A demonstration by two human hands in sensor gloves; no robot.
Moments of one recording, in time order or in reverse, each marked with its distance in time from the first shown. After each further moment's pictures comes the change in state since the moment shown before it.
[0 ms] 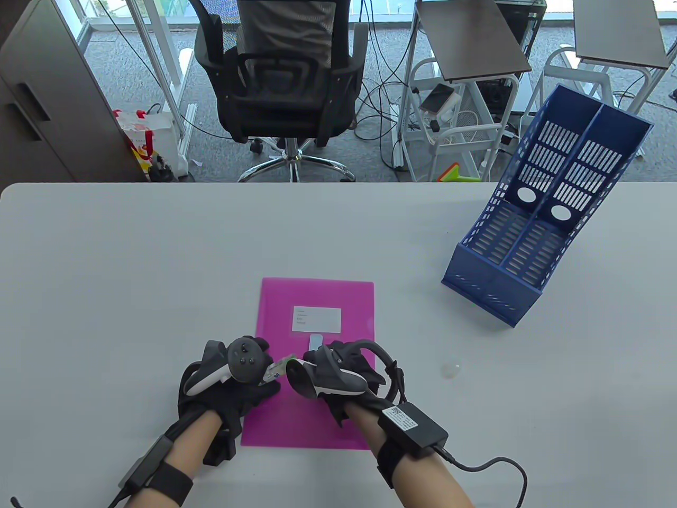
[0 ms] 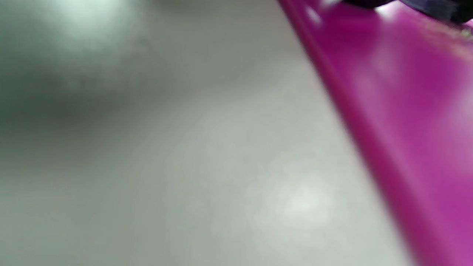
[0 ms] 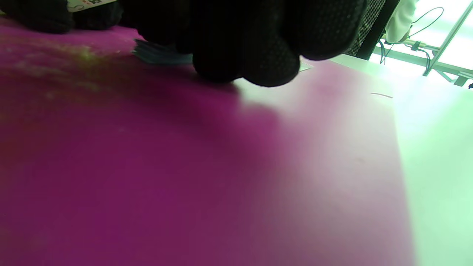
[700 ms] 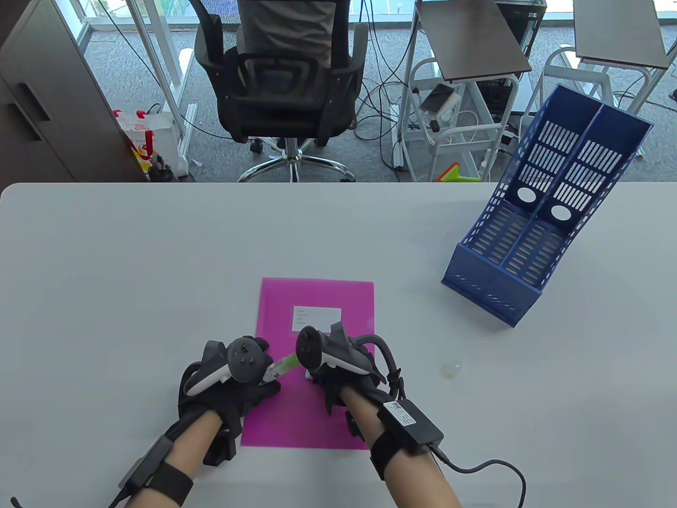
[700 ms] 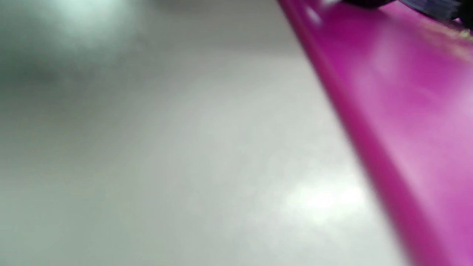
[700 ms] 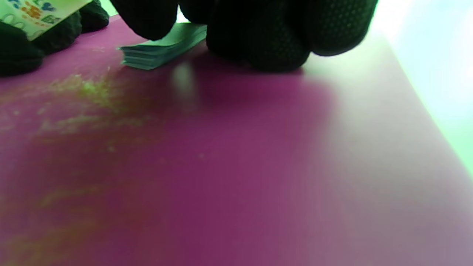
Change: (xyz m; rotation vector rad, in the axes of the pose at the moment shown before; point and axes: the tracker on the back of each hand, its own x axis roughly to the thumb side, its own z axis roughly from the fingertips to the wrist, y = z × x) left_hand 0.000 0.000 0.000 0.000 0.000 0.005; right_hand -0.024 0.000 -0.019 0.195 0.199 -0.325
